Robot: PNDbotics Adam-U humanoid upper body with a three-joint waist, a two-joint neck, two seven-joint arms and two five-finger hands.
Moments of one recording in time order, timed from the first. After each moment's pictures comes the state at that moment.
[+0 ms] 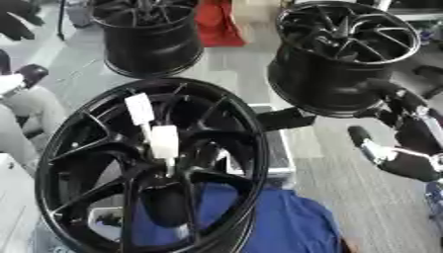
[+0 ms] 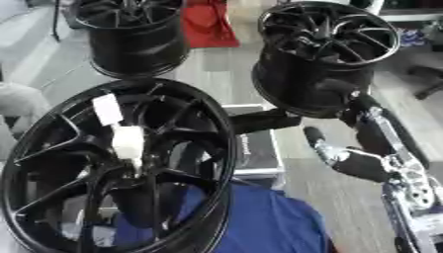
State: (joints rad) left arm -0.53 0.94 -0.12 -1.74 -0.17 -0.16 -0.59; right arm -0.07 -0.31 0.01 -1.87 0.00 -0.21 0.19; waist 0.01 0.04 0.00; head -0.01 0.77
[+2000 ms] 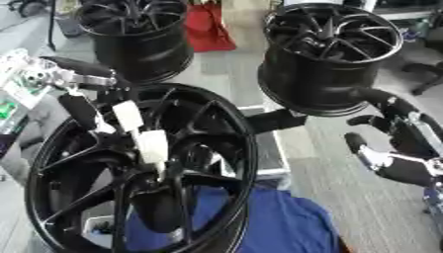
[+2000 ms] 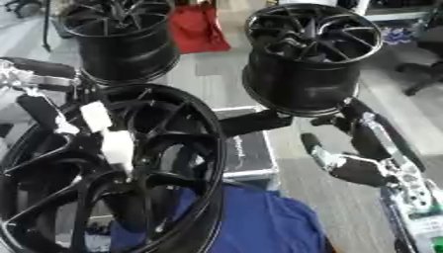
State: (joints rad) left arm -0.82 0.64 -0.44 -1.28 -0.55 -0.16 -0.85; right arm -0.06 -0.32 0.03 -1.86 -0.01 -0.21 0.22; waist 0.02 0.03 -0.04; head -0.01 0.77
